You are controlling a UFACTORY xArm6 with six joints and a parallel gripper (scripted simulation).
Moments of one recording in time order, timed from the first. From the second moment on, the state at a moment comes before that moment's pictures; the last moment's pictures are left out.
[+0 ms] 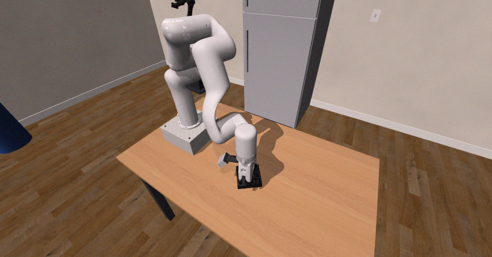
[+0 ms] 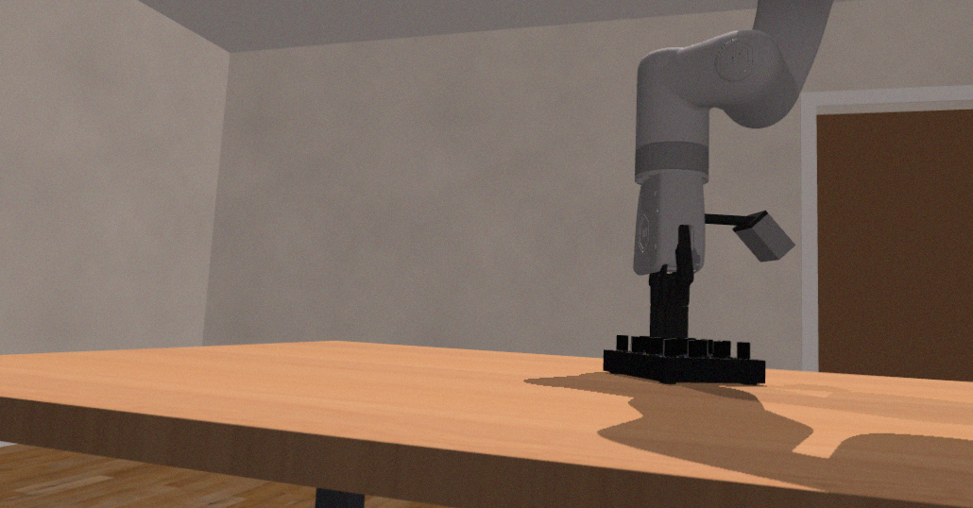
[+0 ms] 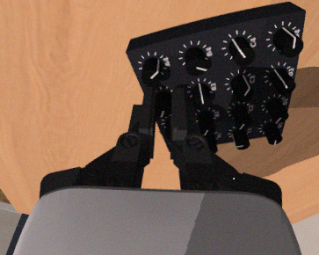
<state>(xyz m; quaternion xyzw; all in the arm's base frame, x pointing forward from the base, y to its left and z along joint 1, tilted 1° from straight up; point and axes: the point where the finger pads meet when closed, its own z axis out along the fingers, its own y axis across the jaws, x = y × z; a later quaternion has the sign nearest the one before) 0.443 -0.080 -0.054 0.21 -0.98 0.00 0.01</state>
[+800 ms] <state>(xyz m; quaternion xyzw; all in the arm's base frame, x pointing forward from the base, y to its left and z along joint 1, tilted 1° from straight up) 0.443 -0.080 -0.054 0.21 -0.98 0.00 0.01</state>
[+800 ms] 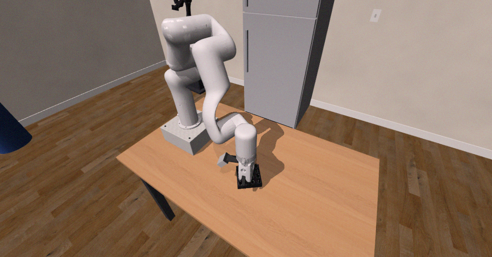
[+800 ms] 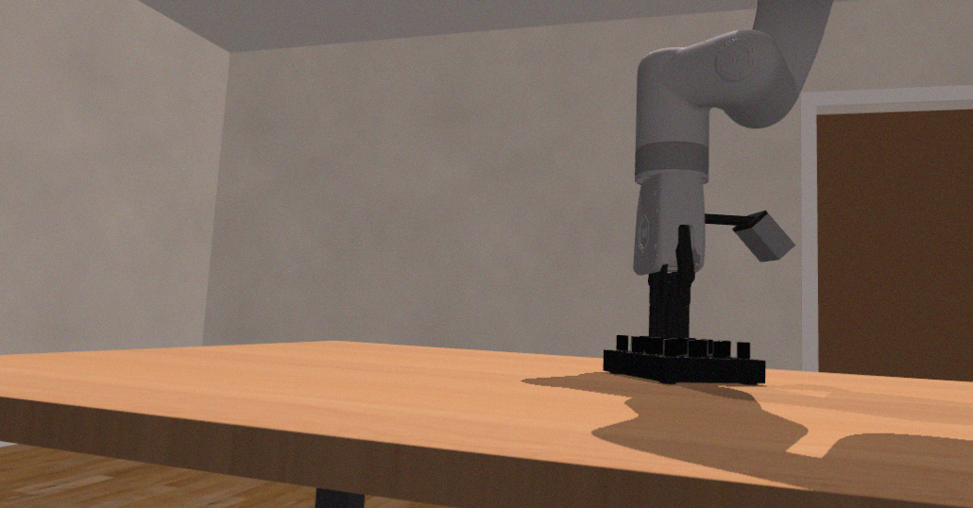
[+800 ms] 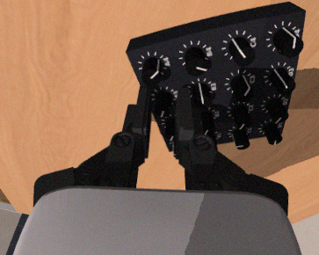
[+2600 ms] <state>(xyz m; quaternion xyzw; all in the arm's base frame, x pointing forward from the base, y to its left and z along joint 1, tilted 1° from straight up) 0.437 -0.080 -0.014 0.10 -1.00 0.00 0.01</state>
